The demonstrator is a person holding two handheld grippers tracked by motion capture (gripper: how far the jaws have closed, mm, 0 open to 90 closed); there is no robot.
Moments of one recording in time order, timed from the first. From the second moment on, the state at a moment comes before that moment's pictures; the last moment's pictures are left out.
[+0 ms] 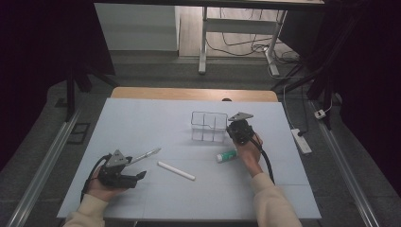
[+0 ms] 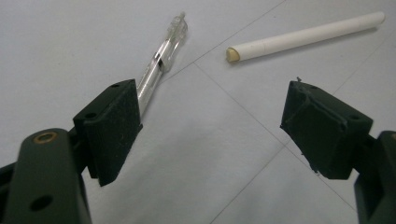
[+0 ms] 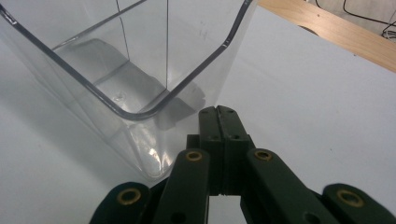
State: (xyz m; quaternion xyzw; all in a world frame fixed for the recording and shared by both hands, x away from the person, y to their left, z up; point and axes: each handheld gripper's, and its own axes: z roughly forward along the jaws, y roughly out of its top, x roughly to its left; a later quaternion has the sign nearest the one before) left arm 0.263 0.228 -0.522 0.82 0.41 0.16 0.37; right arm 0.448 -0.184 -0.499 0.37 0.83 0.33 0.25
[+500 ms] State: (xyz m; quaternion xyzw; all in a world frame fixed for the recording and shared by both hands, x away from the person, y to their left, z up) left arm 0.263 0.230 -0.523 0.82 0.41 0.16 0.37; right arm 0.455 -0.161 -0.497 0.37 0.84 0.33 0.24
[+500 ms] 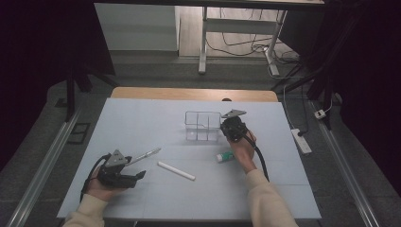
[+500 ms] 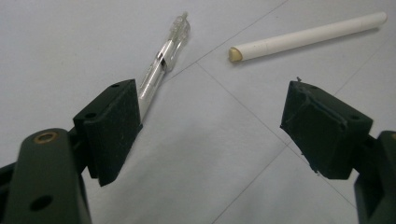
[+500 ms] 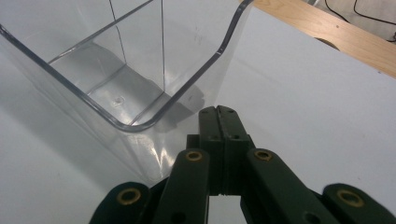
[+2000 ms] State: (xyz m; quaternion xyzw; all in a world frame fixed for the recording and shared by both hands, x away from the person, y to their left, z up) left arm 0.267 0.234 -0.527 0.81 0.41 0.17 0.37; right arm 0.370 -0.238 -0.476 0.30 0.83 0.45 0.17
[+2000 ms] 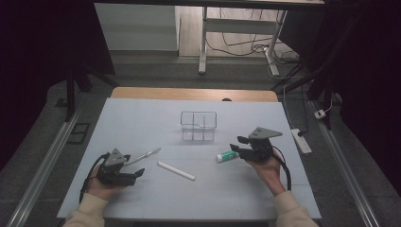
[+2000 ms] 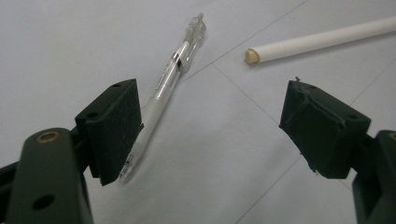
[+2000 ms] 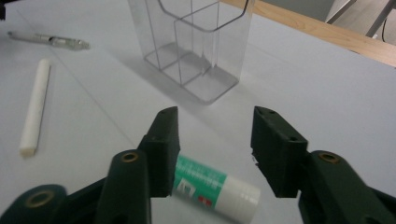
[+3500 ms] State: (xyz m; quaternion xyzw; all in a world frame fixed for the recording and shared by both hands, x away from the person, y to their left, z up) left arm 0.265 0.233 -0.512 0.81 0.42 0.18 0.37; right arm 0.320 -0.293 -0.499 0.27 0.84 0.44 0.17
